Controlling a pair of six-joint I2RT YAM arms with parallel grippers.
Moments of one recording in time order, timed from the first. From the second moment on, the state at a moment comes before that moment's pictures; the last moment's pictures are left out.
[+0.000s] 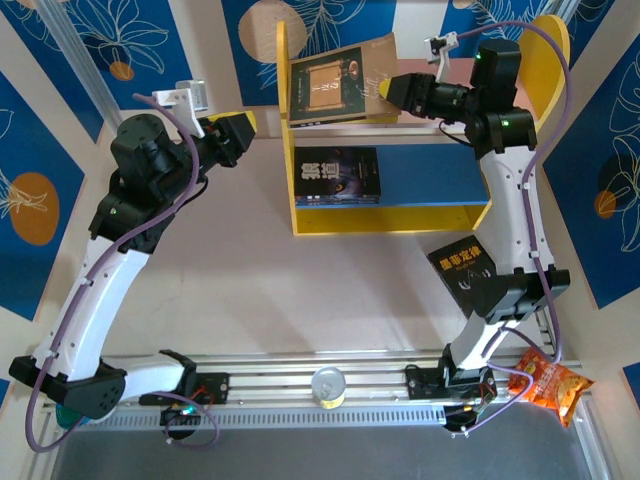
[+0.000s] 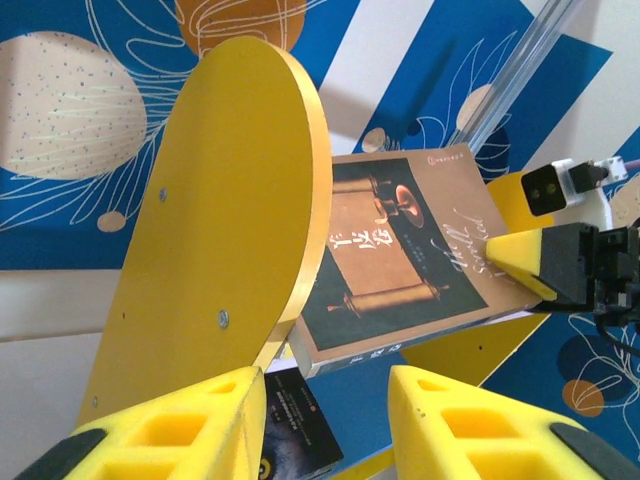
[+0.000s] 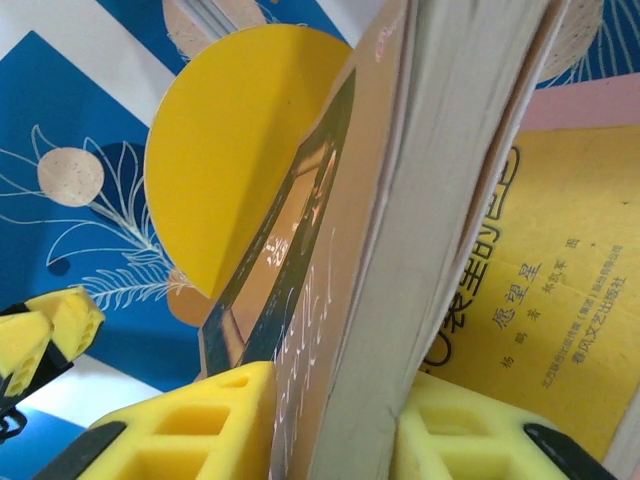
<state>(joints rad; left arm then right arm) -0.44 1.23 1.62 -0.41 0.19 -0.46 0.10 1.72 2.18 -0.72 -0.90 0.48</state>
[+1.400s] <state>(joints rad) -0.44 1.24 1.63 -0.47 0.23 -0.44 0.08 1.71 2.18 -0.88 -0.66 0.33</state>
